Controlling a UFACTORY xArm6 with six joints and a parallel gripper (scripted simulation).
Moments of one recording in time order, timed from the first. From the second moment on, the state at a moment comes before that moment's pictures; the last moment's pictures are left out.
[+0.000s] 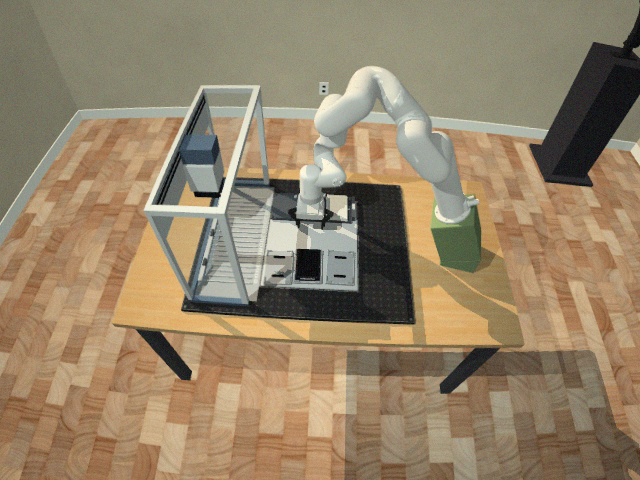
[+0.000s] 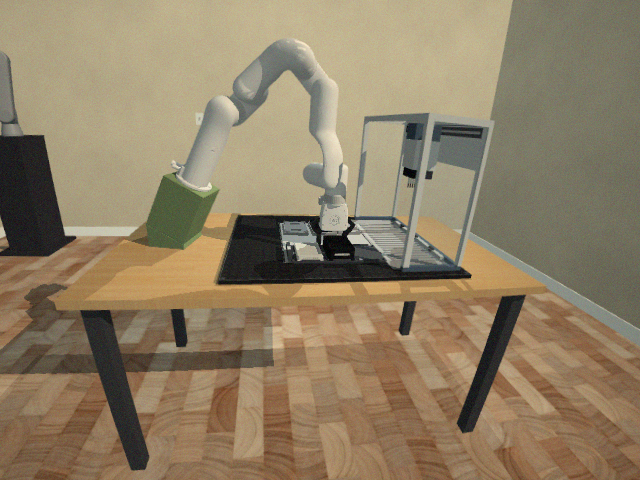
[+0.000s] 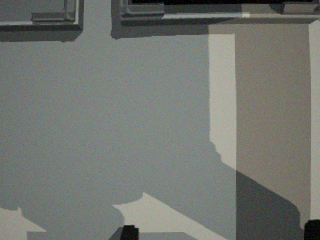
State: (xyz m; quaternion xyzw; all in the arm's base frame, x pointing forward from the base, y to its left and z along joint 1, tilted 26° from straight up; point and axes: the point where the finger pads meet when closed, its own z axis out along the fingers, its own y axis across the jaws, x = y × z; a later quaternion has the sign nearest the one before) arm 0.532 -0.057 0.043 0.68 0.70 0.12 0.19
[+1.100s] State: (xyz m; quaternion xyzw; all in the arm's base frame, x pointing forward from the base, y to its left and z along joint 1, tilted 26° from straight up) arm 0.515 -0.053 0.078 0.68 0.70 0.12 0.19
